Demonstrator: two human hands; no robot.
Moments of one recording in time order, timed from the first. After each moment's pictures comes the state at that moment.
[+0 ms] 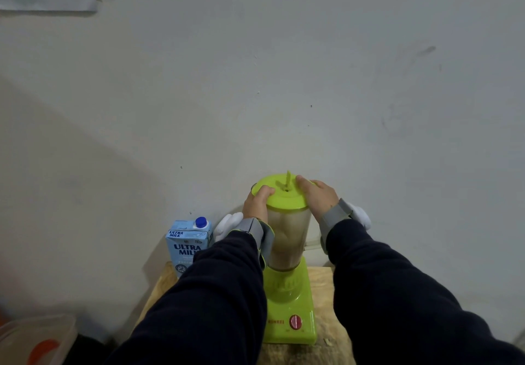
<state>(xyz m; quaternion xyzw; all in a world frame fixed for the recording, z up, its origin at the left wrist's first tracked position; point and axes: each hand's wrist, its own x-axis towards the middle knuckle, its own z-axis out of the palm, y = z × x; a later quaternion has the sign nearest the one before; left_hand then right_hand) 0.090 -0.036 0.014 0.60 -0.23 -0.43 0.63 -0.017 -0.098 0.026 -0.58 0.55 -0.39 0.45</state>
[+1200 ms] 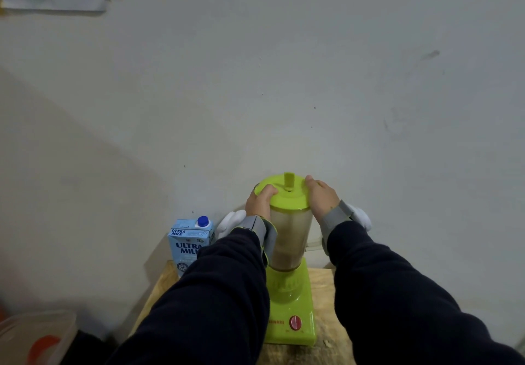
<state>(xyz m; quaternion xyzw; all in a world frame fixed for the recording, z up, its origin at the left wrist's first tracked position) 0.088 -0.032 0.024 0.61 -0.24 -0.41 0.63 -0.013 -0.104 0.024 -0.59 0.56 -0.39 0.43</state>
